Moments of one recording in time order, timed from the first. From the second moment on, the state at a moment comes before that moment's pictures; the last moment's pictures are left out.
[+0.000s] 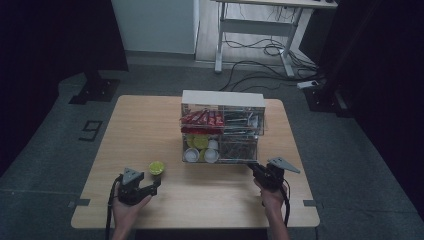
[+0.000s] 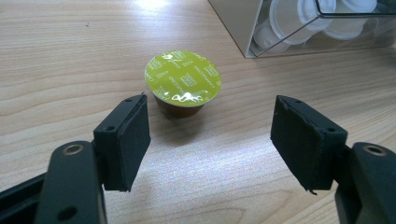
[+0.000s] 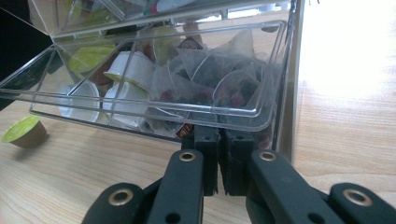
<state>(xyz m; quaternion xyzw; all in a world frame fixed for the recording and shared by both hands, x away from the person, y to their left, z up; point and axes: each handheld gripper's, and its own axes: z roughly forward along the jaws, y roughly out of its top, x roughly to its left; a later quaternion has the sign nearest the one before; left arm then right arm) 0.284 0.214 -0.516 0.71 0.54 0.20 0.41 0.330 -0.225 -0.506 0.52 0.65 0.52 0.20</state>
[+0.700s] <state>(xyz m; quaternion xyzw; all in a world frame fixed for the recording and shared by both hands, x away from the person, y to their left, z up) 0.283 0.213 -0.518 0.71 0.54 0.19 0.41 0.325 -0.226 -0.515 0.53 0.66 0.50 0.17</state>
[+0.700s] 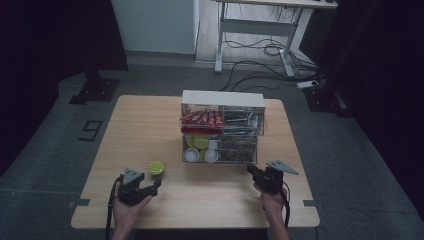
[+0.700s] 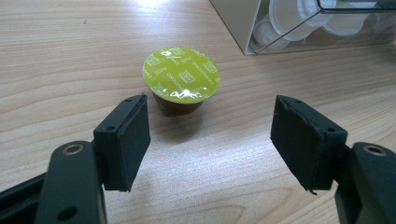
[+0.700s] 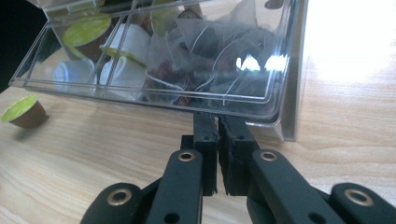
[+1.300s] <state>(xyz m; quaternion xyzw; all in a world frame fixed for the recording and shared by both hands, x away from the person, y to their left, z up) 0.283 0.213 -0.518 0.71 0.54 0.19 0.41 0.313 -0.215 -0.503 0.51 0.66 0.52 0.18</state>
